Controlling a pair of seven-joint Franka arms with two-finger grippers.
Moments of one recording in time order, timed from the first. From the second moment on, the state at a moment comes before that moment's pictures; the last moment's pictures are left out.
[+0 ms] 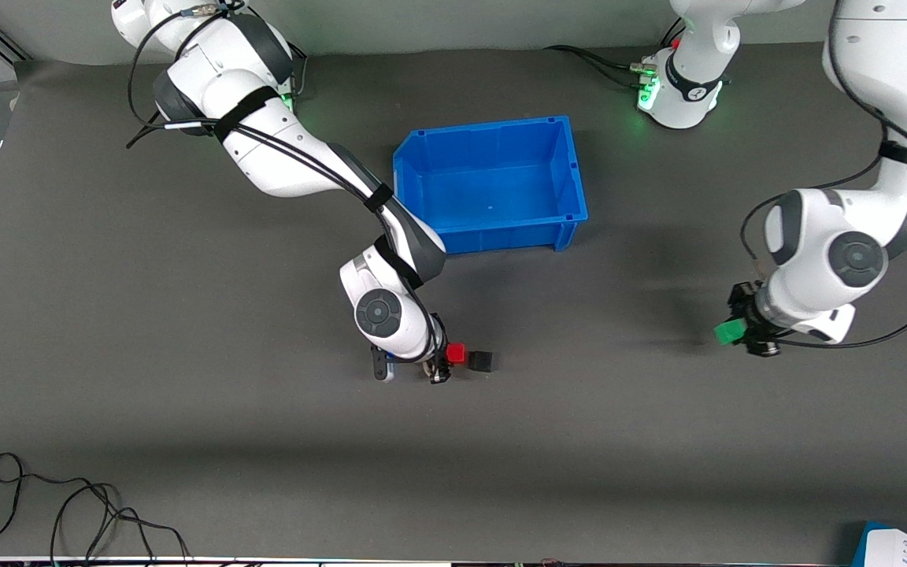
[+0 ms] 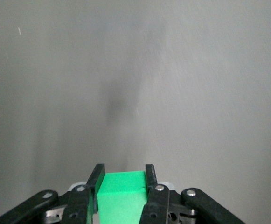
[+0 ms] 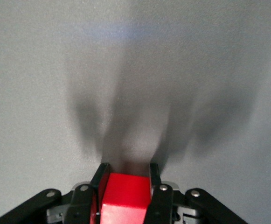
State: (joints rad) left arm 0.02 0.36 -0.09 -2.03 0.10 2.44 -1.91; right arm 0.52 1.05 0.12 -1.15 0.10 2.28 2.00
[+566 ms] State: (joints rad) left arm -0.14 0.37 -0.09 -1.94 0.10 2.44 -1.98; right arm 0.52 1.05 0.12 -1.10 0.13 2.29 2.03
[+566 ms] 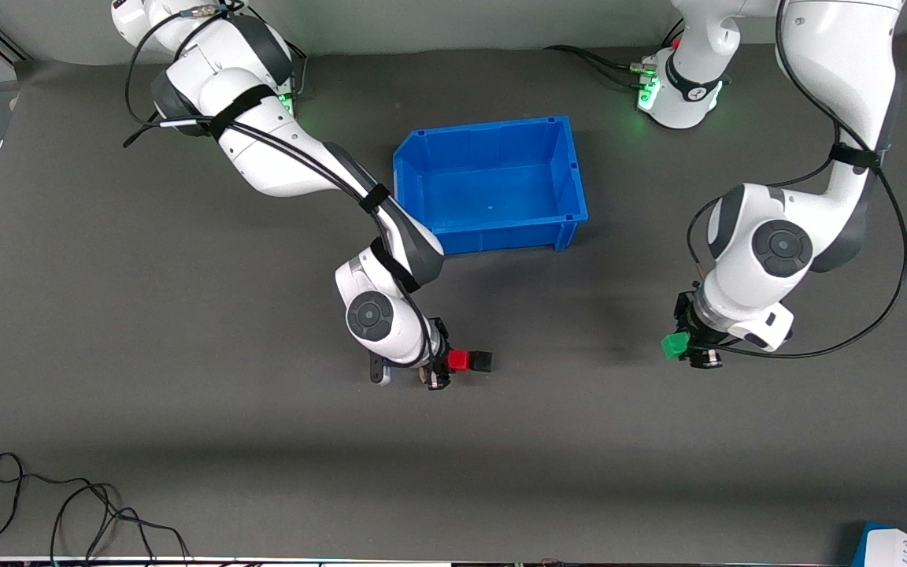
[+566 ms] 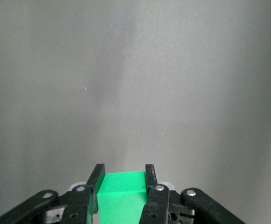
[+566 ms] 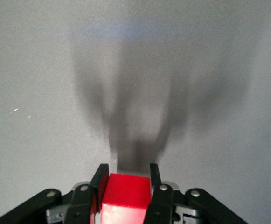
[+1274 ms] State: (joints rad) left arm -0.17 0.42 -0.10 -1.86 0.10 2.44 -1.99; right arm 0.52 1.09 0.12 -1.10 0.13 2.36 2.05
